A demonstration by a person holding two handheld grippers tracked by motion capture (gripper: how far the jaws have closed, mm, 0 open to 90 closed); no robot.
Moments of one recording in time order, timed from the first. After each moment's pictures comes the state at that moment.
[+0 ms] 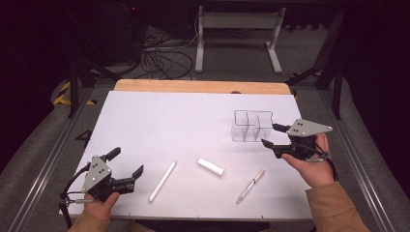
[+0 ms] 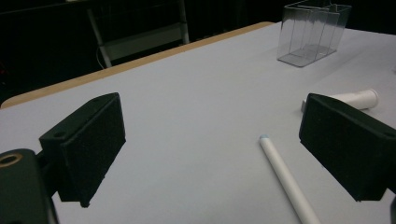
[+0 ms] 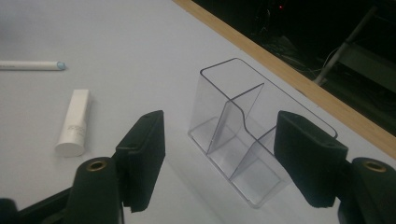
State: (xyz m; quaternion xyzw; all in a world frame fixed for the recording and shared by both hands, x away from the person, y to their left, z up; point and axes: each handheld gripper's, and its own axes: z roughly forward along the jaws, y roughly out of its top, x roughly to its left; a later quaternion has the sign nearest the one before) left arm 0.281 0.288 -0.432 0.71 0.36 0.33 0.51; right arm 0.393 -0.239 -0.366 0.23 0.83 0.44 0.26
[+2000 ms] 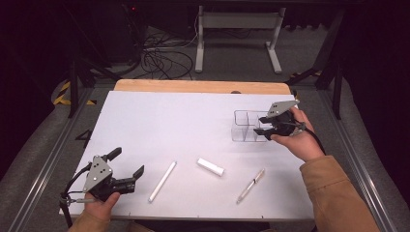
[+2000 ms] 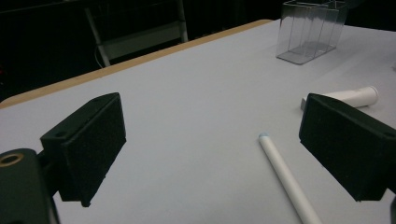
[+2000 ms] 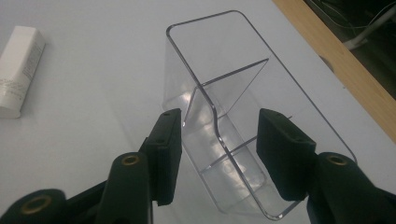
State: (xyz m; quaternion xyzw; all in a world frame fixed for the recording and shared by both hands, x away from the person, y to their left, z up) left arm 0.282 0.288 -0.433 0.71 0.35 0.33 0.51; right arm 0.471 -0.214 -0.371 0.19 0.91 0.32 0.20
